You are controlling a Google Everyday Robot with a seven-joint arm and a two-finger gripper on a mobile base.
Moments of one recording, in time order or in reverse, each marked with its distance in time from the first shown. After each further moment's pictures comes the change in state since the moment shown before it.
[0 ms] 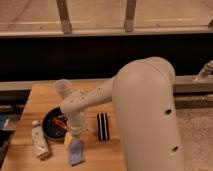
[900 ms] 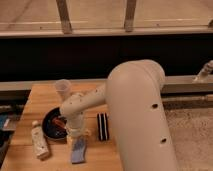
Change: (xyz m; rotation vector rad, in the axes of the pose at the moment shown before) arm -0.005 0.002 0.021 -0.026 0.026 0.009
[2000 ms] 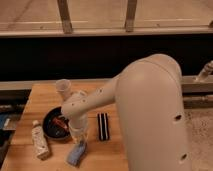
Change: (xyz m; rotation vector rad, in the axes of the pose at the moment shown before) arm 0.027 -0.025 -0.035 0.083 -0.067 0.073
